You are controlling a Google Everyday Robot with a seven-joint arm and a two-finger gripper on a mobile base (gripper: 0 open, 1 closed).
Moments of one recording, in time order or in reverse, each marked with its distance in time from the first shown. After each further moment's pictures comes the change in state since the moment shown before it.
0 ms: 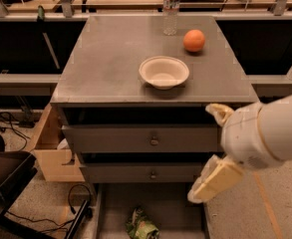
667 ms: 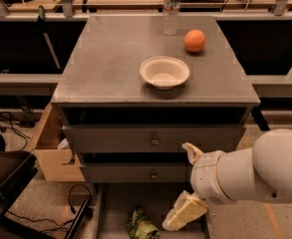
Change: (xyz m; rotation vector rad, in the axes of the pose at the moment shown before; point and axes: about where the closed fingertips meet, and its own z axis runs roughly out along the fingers) arm 0.035 0.051 0.109 -0.060 -0.049 0.051
